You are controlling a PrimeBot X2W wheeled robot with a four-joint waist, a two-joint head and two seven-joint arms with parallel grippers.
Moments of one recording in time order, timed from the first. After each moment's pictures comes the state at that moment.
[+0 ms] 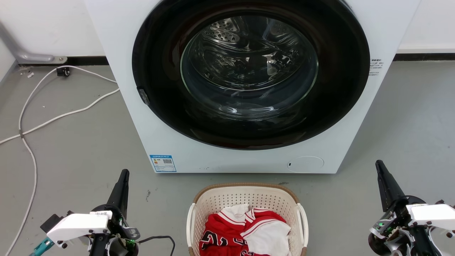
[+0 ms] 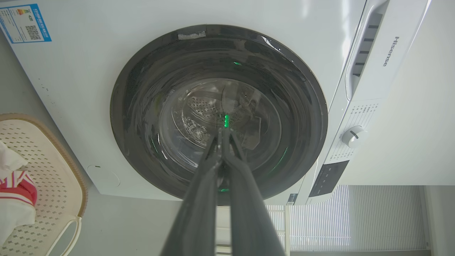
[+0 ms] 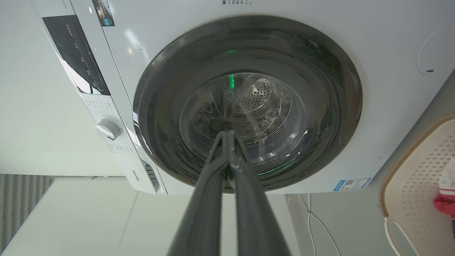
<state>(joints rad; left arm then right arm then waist) -0.10 0.06 0.10 0.24 -1.62 -0.13 0.10 -0.10 -0.06 -0.10 0.24 1.63 0.13 0.11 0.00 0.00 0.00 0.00</state>
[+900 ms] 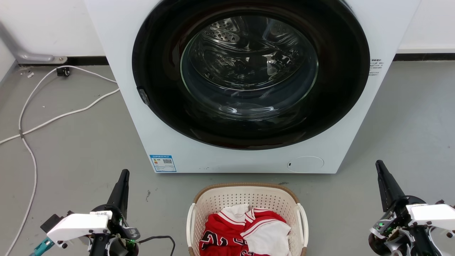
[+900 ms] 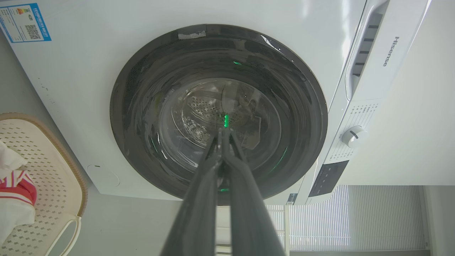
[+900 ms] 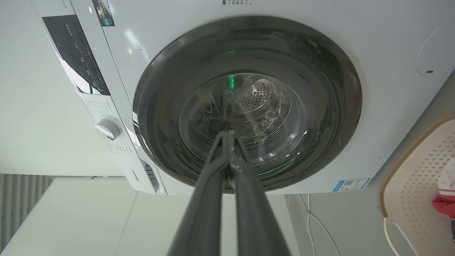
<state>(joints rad) -0.10 0.06 0.10 0.25 -1.62 -0.13 0.11 -0.10 -0.06 -0.11 0.24 1.62 0.13 0.11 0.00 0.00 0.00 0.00</state>
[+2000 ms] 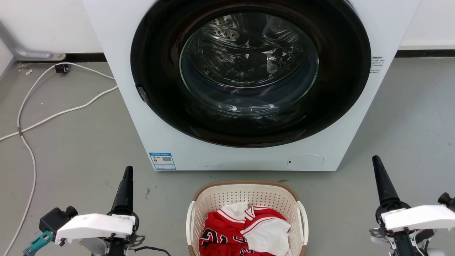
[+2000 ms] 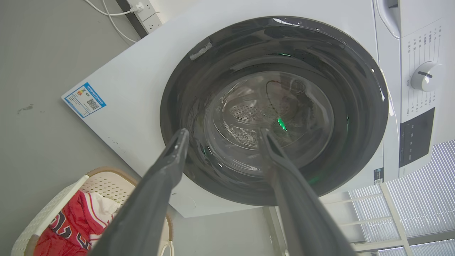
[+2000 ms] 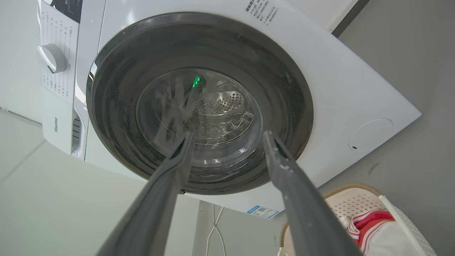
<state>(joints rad) -0.06 0.05 0.06 0.17 -1.18 -0.08 -0.01 -0.05 -0.05 -0.07 0.16 1.11 0.13 -0.01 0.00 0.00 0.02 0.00</state>
